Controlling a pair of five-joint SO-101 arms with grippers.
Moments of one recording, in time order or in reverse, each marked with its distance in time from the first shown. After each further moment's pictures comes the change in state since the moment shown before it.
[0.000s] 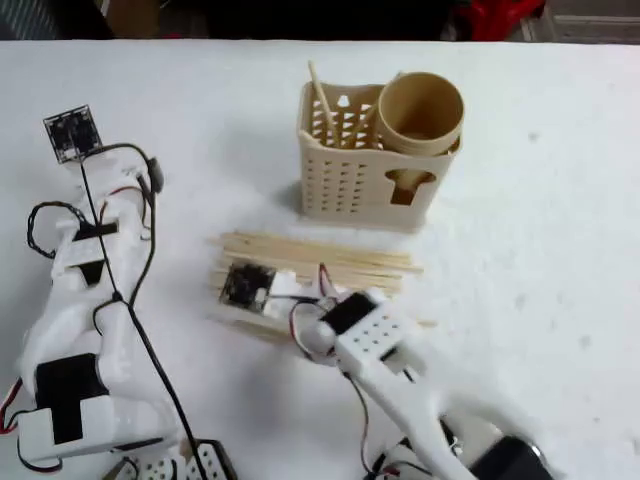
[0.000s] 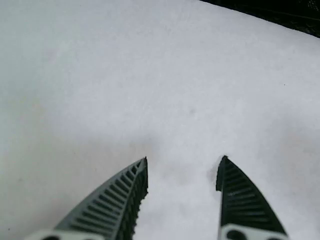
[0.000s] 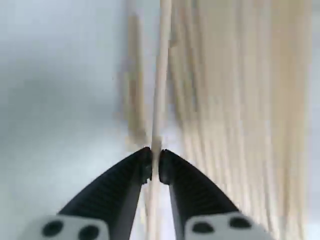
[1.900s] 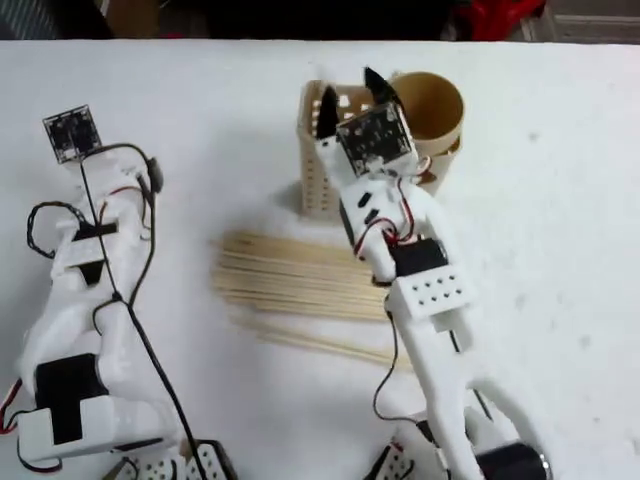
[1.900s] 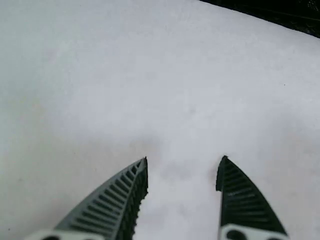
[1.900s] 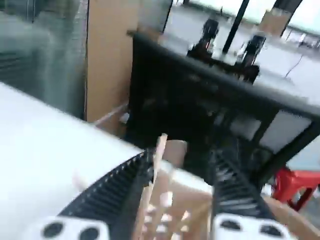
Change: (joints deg) left arm 0.0 0.0 0.0 0.0 0.0; right arm 21.2 -0.4 -14.2 -49.2 -18.4
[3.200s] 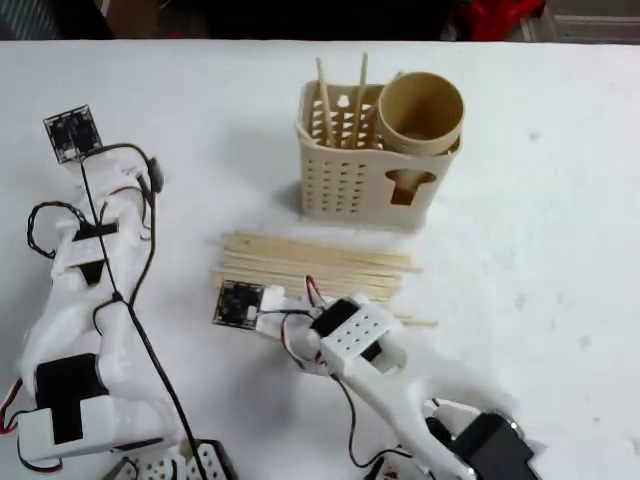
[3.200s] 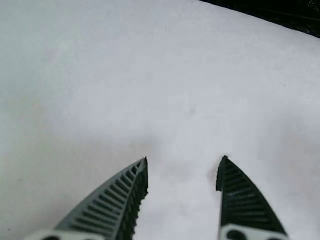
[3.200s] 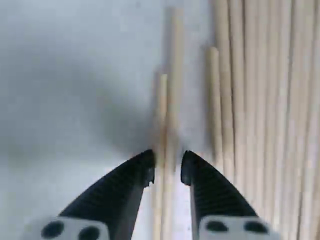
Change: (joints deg) left arm 0.0 0.0 0.0 0.0 0.0; right arm -24.3 11.7 15.5 43.8 21.7
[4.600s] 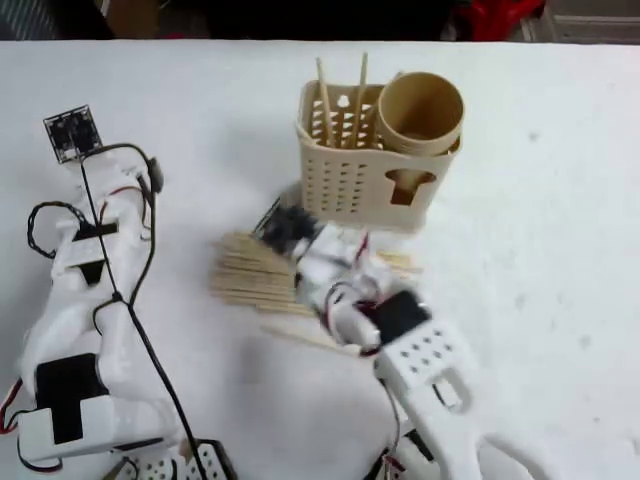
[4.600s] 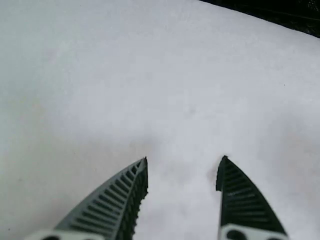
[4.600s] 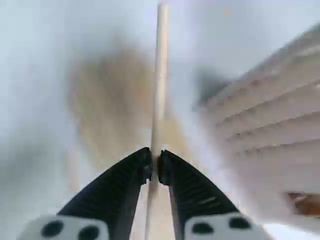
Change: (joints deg) left arm 0.0 0.0 0.0 0.0 0.0; right arm 11.3 -28.7 -9.3 2.1 -14.4
